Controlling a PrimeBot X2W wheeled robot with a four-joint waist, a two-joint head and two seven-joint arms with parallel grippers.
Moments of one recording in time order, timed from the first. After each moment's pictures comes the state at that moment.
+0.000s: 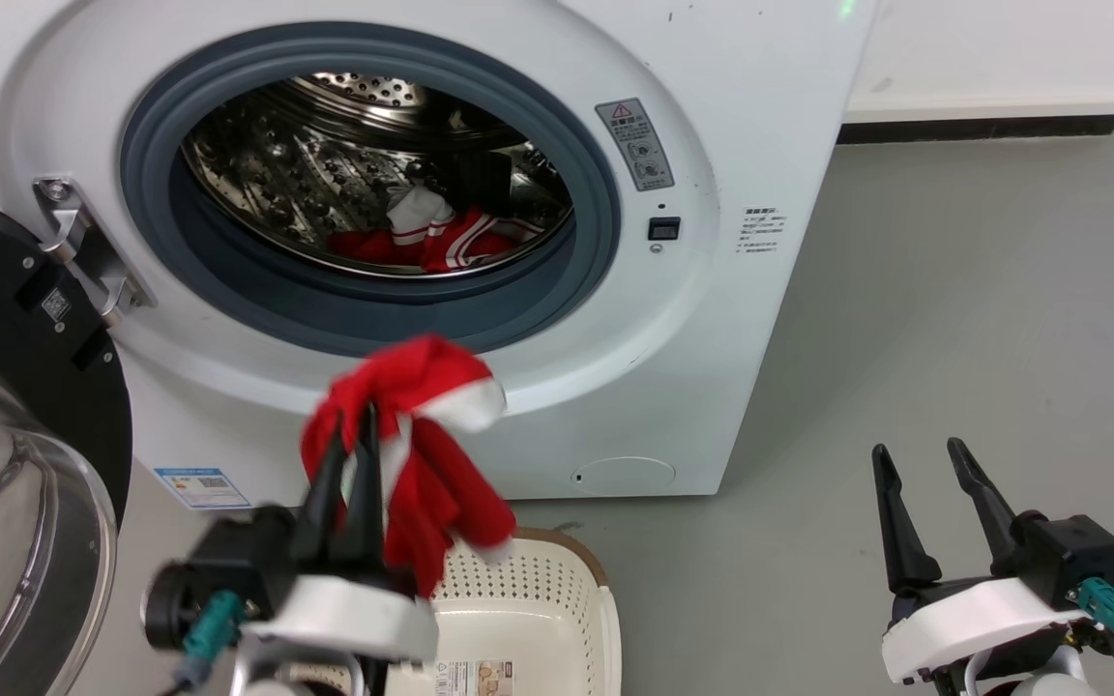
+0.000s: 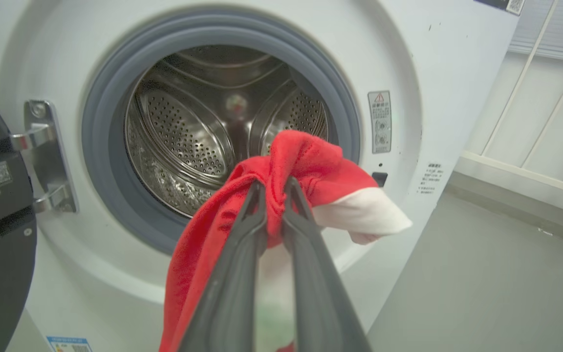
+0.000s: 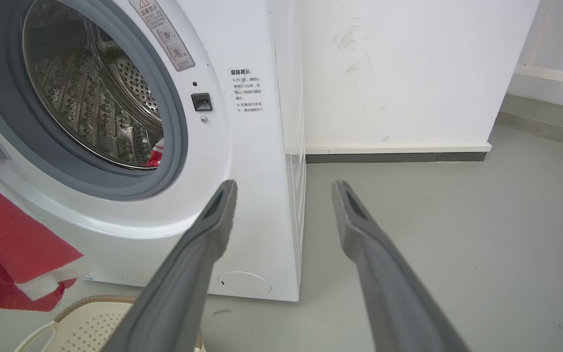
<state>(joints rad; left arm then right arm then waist) -0.04 0.09 -0.17 -0.09 -0.24 0.05 -0.16 -0.03 -0.05 0.01 0.14 0.12 0.13 -0.18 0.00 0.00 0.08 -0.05</state>
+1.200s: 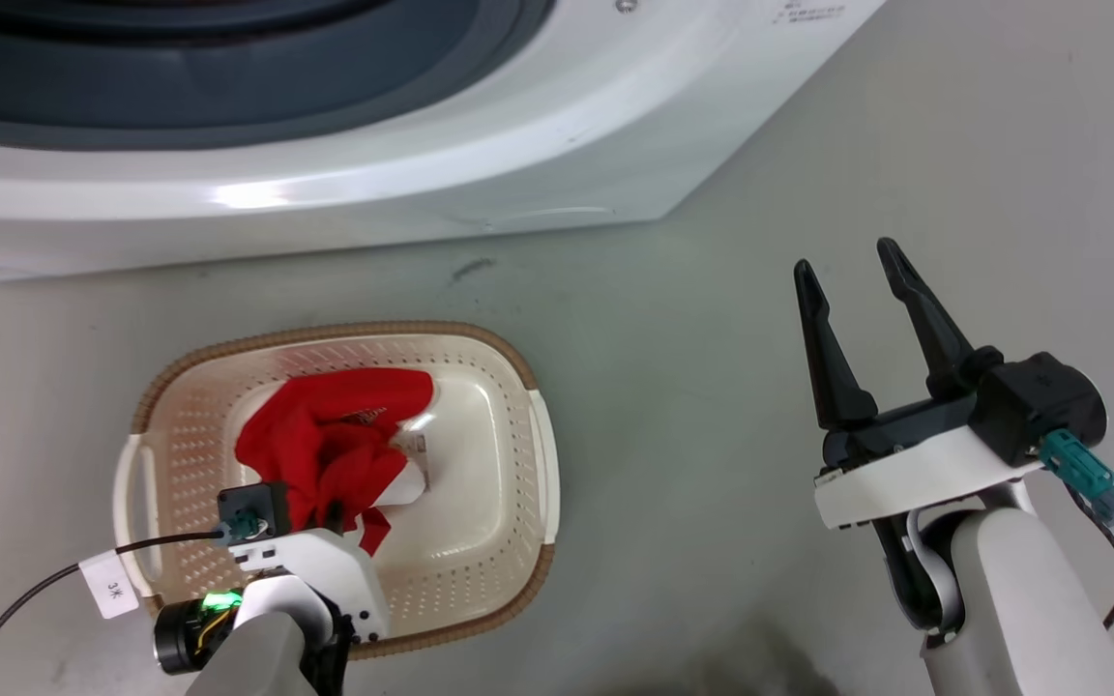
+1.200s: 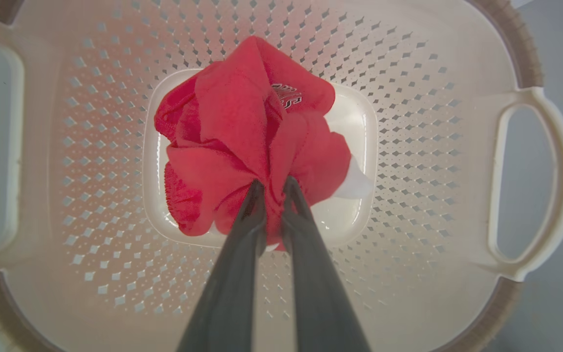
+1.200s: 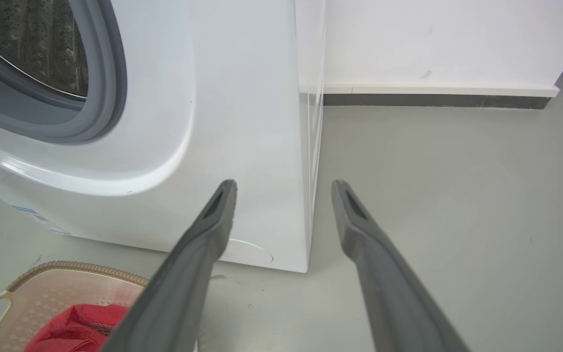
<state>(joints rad) -0.53 0.10 -0.14 1.15 -0.37 -0.01 -0.26 -0.31 -0.05 0.15 0.13 0.13 0.13 -0.23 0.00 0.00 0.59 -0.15</state>
